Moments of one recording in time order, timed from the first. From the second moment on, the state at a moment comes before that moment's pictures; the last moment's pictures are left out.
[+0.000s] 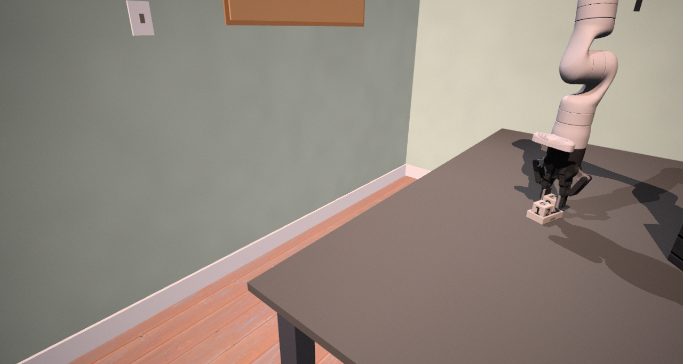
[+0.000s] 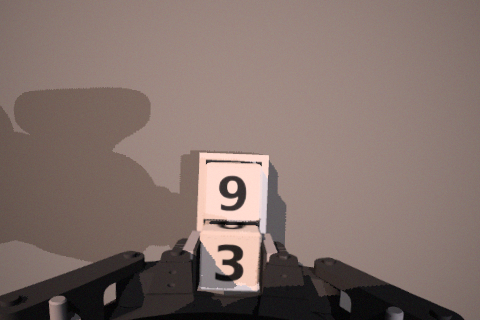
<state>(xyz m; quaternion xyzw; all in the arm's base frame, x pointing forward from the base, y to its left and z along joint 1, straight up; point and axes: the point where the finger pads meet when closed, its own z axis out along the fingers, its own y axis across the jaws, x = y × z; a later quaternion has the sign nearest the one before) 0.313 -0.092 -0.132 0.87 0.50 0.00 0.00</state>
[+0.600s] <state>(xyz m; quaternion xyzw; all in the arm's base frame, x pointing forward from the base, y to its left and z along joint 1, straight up) 0.314 -0.092 -0.136 0.87 0.50 0.00 0.00</state>
